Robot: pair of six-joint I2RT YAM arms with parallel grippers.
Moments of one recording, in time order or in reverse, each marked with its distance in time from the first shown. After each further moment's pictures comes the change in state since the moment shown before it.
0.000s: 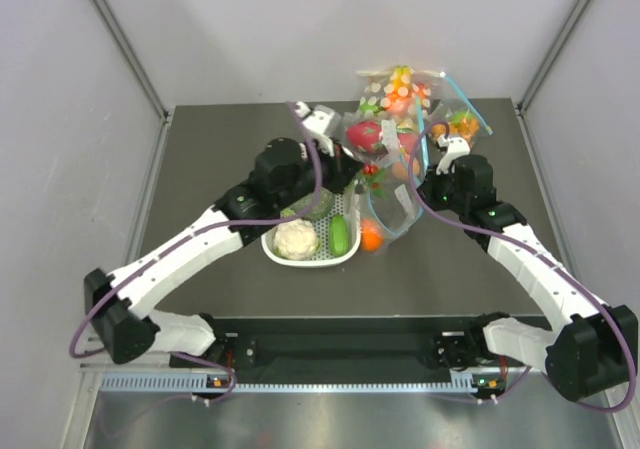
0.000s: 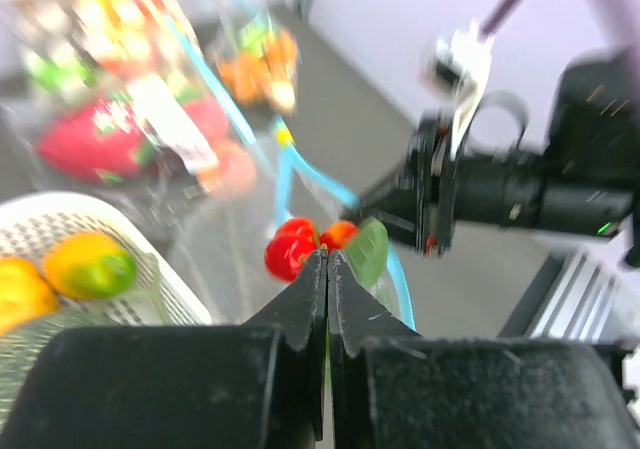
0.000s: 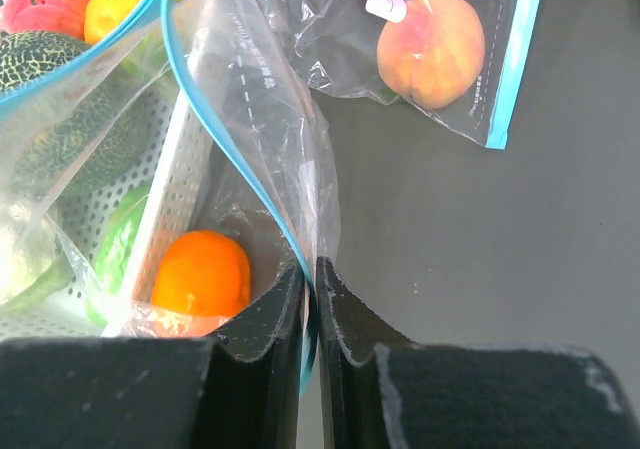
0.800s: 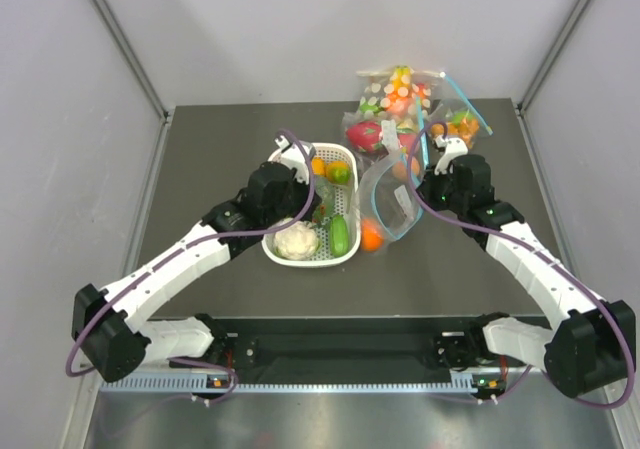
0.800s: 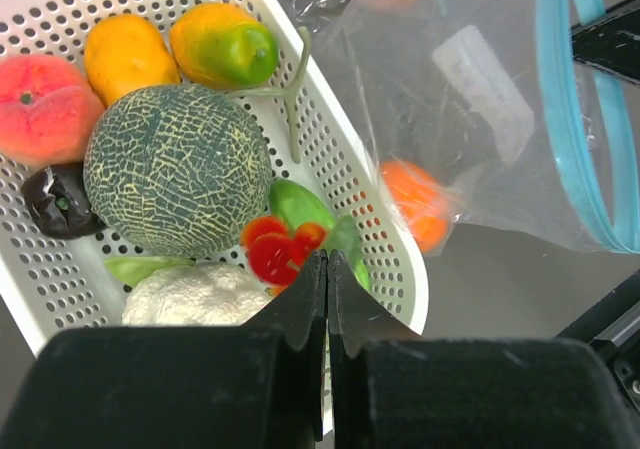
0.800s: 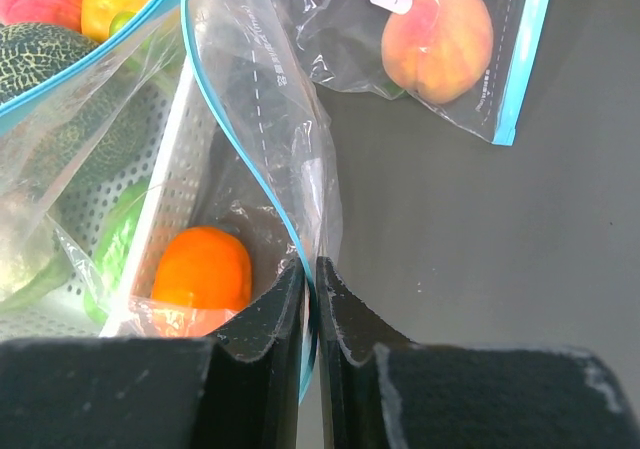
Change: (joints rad) left arm 0.117 -0.146 -0.243 -0.221 -0.081 0.011; right arm 0.000 0.021 0.001 0.003 -0.009 0.001
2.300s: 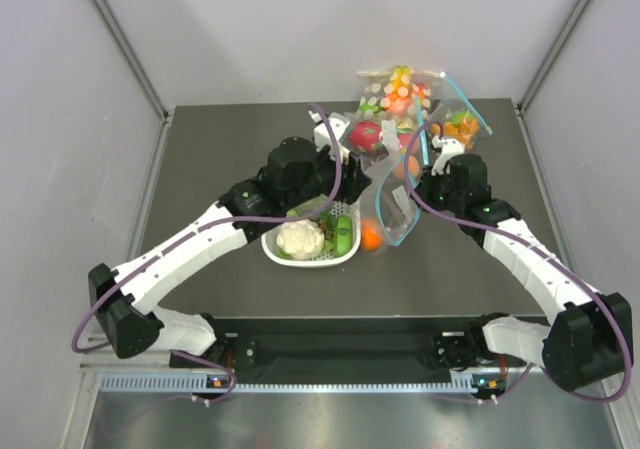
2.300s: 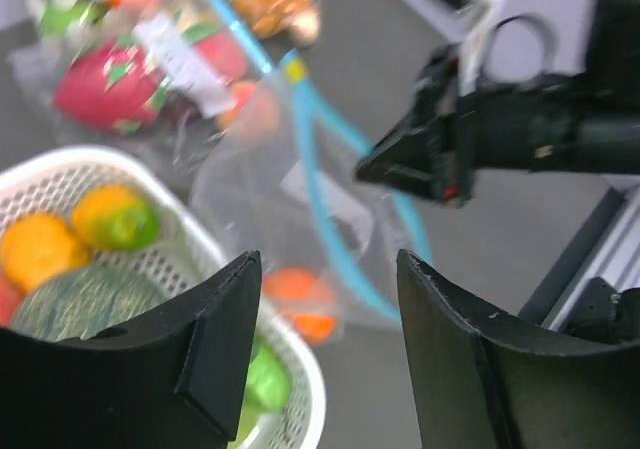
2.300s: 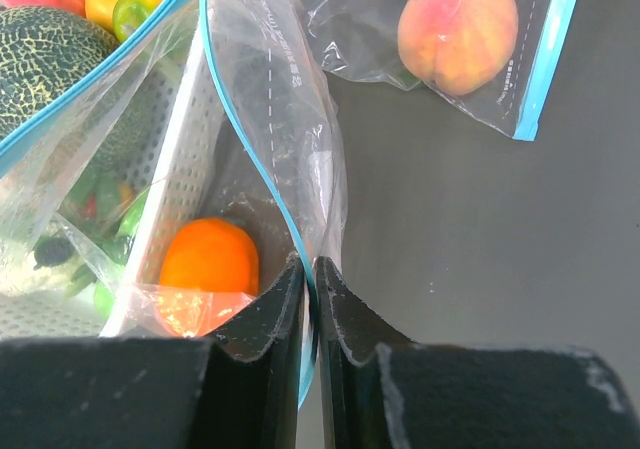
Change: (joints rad) left arm -0.122 0.138 0.285 0.028 0.039 0.069; right arm 0.000 0.032 0.000 0.008 -0.034 0.003
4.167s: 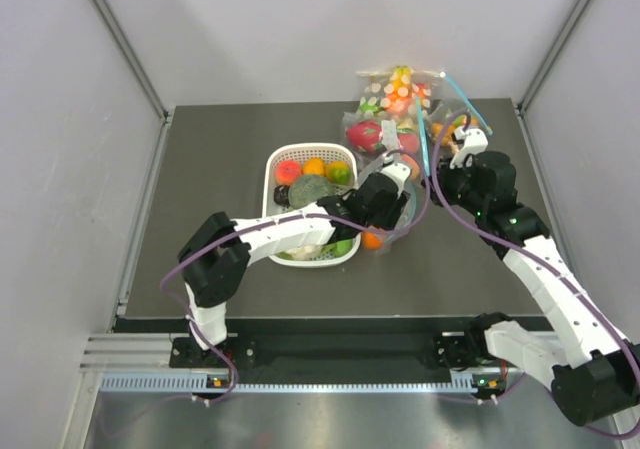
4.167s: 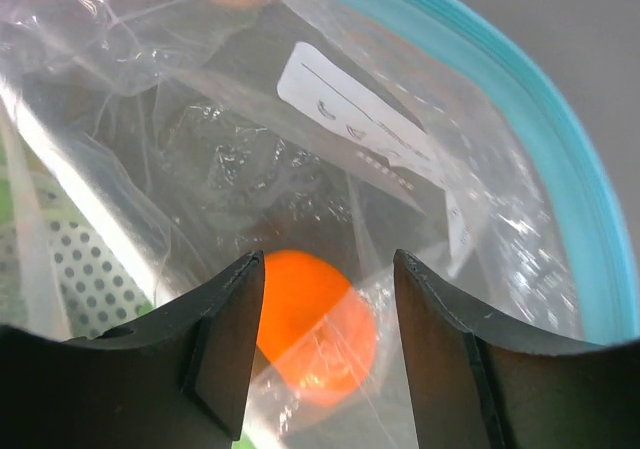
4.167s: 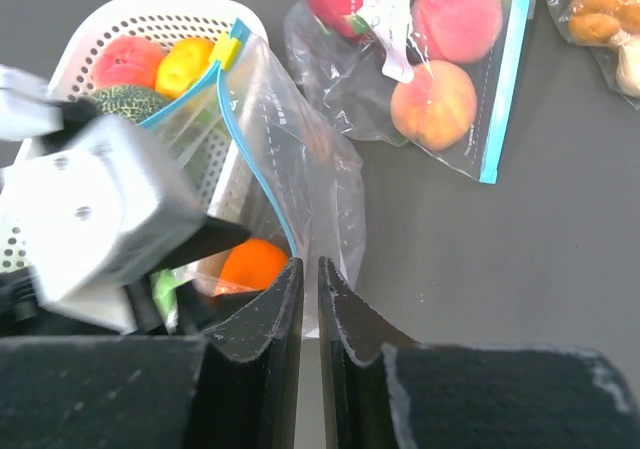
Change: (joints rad) left arm -0.150 0.506 0.060 0.126 -0.240 0.007; right arm -0.006 -0.173 0.086 -0.114 0.031 0.006
